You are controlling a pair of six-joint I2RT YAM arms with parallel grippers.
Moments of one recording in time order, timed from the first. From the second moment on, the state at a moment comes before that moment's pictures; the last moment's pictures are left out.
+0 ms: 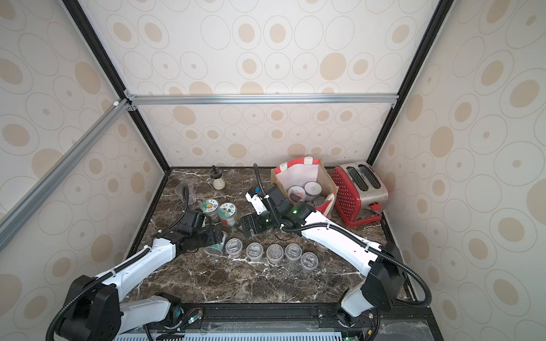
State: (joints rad) left arm -0.34 1.23 0.66 -0.46 -0.04 -0.53; right arm 0.82 1.50 1.34 -0.60 -0.27 0.39
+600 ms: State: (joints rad) left arm -0.42 1.27 0.56 -0.41 -0.09 -0.55; right arm 0.81 1.51 1.34 -0.61 -0.29 0.39
